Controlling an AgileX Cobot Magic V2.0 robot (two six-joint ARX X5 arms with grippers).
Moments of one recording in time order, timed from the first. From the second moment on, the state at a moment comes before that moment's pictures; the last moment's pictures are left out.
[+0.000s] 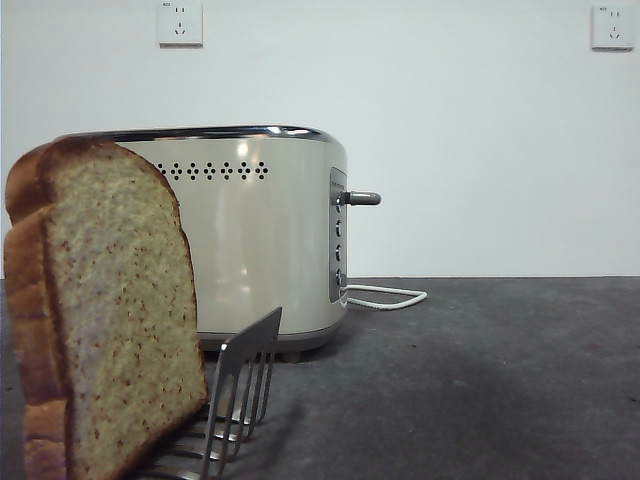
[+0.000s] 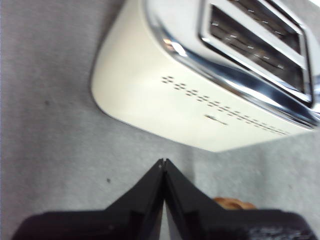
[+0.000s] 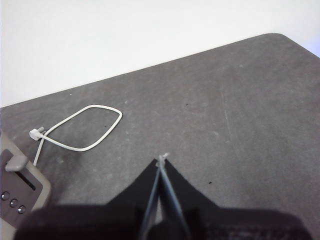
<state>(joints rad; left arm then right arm) -0.04 0.81 0.83 -0.78 0.37 -0.38 0.06 0.25 0.66 -0.66 0.05 0.26</state>
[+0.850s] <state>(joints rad) -0.46 1.01 0.98 -0.98 0.39 -0.42 0.06 0.51 0.75 -0.70 -0.28 0.24</state>
